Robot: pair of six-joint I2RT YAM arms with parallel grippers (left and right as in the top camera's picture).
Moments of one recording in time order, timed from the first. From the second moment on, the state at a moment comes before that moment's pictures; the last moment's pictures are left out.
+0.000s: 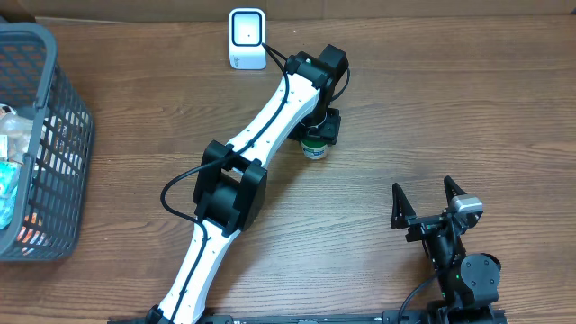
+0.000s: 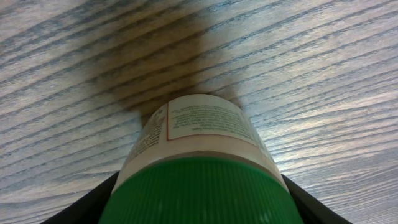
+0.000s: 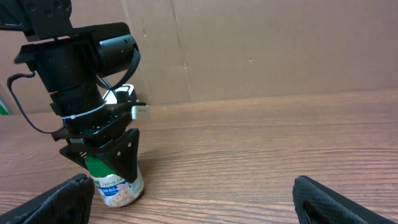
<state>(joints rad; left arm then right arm) -0.57 2.50 2.32 -1.35 0.12 -0.37 0.12 0.01 0.02 -0.03 -0.06 0.15</state>
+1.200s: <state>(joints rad) -0.44 2.44 2.93 -1.69 0.21 -0.34 0.12 0.01 0.02 -0.03 -0.06 0.15</state>
